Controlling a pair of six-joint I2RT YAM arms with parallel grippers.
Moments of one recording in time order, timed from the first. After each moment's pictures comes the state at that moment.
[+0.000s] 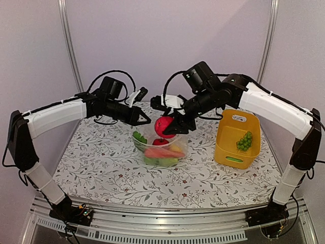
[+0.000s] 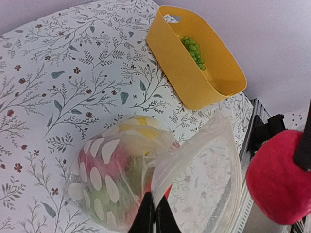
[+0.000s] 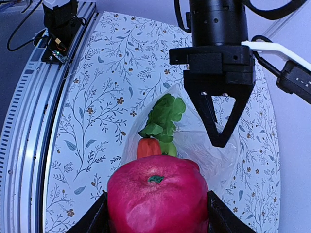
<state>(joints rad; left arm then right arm) -0.58 1.62 1.34 -0.44 0.54 -0.15 0.92 1.75 1.83 -0.85 -0.35 -0.68</state>
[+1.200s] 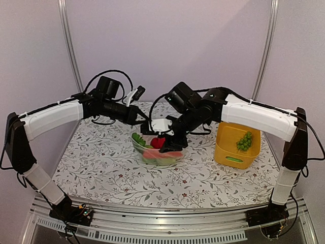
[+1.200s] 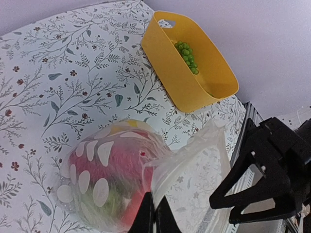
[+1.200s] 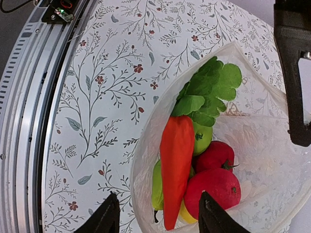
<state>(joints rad) -0.56 1.58 1.31 -0.41 0.58 -0.18 1.01 1.85 1.78 -0.87 -0.22 -0.70</state>
